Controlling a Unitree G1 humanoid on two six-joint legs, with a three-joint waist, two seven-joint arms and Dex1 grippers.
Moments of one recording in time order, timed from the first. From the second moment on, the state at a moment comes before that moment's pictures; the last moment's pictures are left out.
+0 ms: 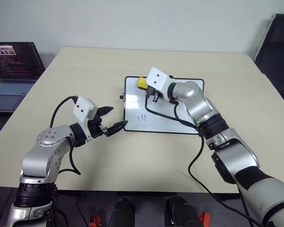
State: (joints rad) left arm -0.27 0.66 0.14 -0.20 -0.46 0.52 -0.80; right arm -1.09 -0.18 0.28 0.55 -0.24 0.20 0.62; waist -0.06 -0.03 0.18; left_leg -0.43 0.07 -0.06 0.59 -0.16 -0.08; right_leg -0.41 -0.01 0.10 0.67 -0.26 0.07
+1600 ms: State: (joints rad) left arm -0.09 0.81 0.18 -0.20 -0.43 0.43 -0.98; right arm -0.38 -0.54 0.38 -0.50 0.05 0.68 0.69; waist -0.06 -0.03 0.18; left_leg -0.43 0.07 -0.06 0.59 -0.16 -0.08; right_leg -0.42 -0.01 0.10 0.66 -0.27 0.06
